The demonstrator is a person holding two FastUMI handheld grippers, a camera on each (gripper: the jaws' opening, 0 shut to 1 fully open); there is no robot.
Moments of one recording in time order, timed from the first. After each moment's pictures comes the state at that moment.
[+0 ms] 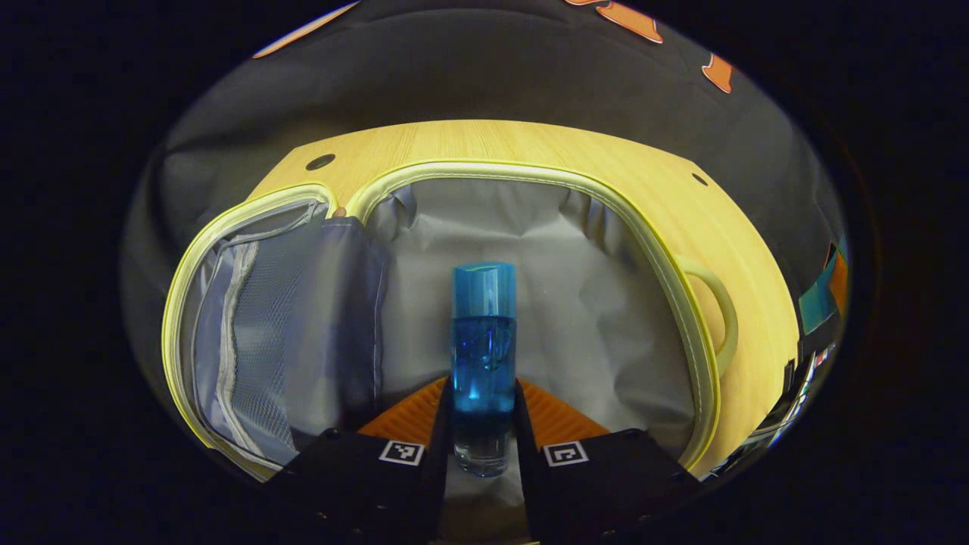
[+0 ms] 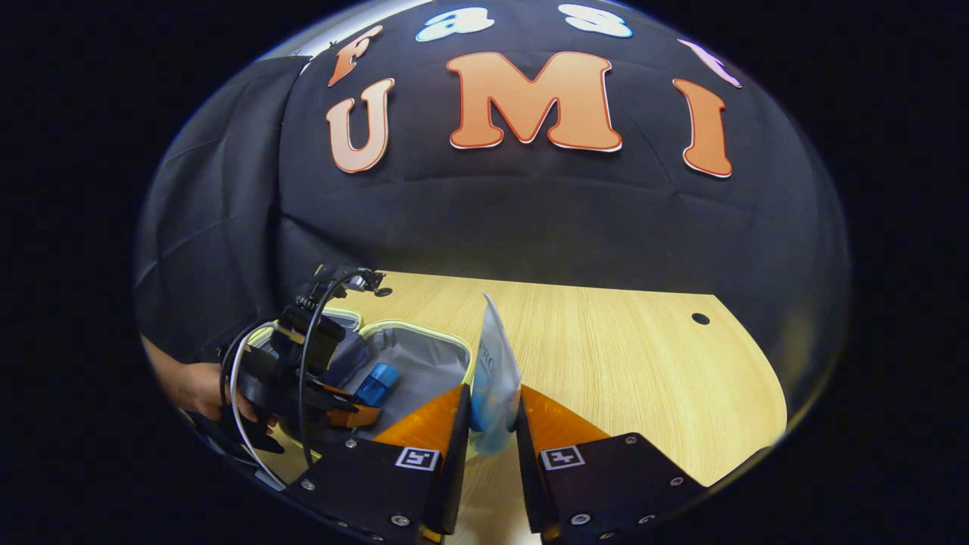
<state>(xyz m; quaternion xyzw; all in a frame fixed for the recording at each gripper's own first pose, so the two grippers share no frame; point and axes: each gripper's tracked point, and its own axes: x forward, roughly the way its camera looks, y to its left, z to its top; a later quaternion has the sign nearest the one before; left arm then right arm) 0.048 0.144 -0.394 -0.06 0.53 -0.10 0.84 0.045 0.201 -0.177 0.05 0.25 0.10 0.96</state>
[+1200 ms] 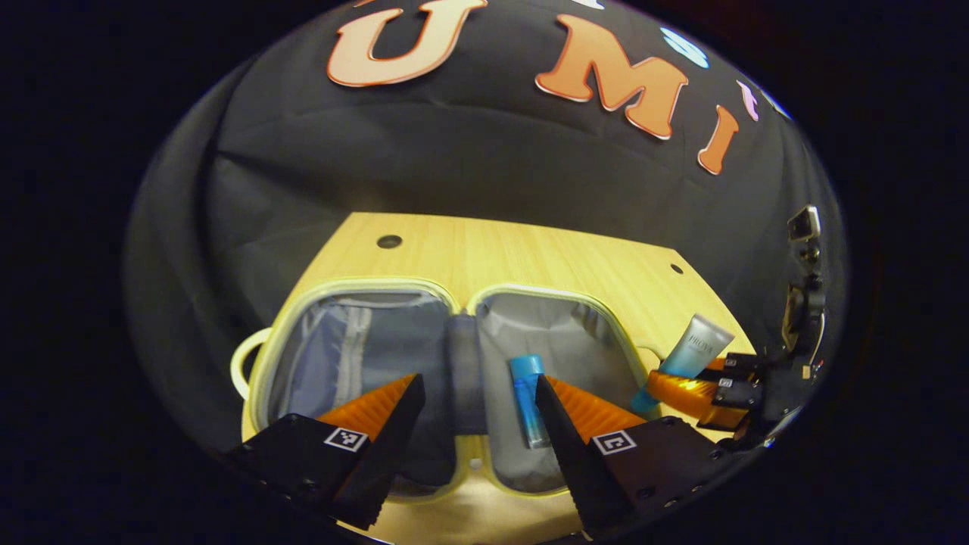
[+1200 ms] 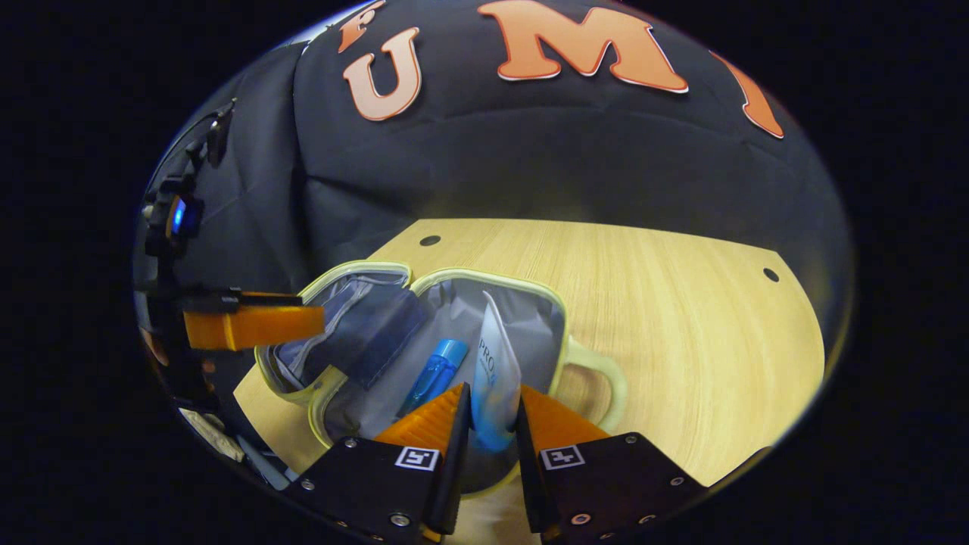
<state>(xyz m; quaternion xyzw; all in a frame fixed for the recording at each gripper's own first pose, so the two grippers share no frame) 0.039 0.271 -0.252 -0.12 0.37 -0.07 0.92 0.046 0.308 -0.237 0.08 0.36 0.18 0.91</state>
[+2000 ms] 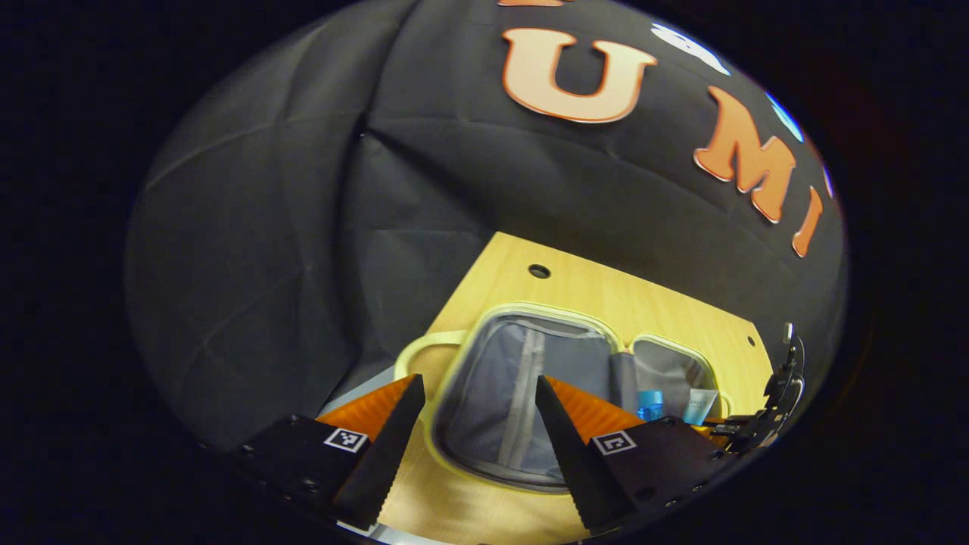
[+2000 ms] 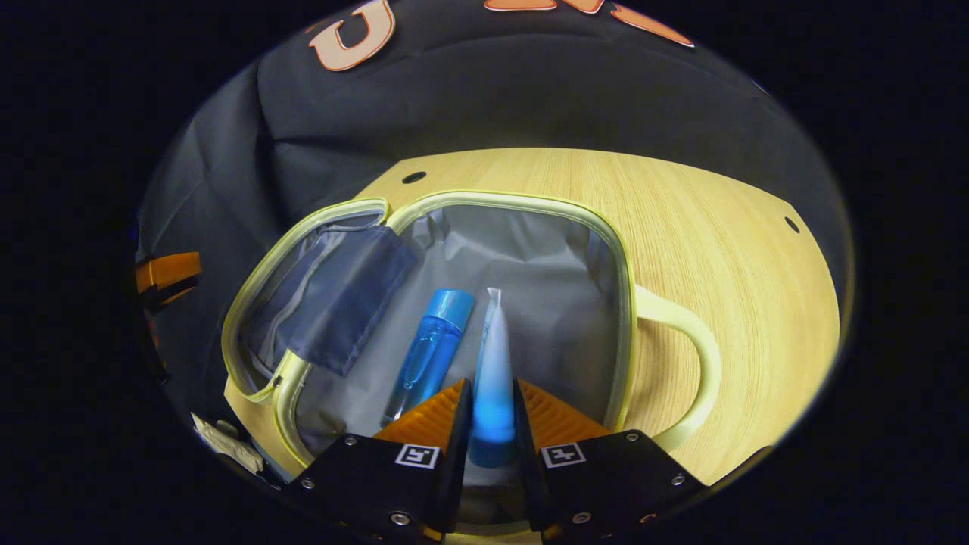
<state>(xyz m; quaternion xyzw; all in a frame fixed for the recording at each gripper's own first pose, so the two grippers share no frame) -0.001 0.477 -0.264 -0.19 0.35 0.13 0.91 0.049 0.342 -0.305 0.07 0.46 0.16 0.87</state>
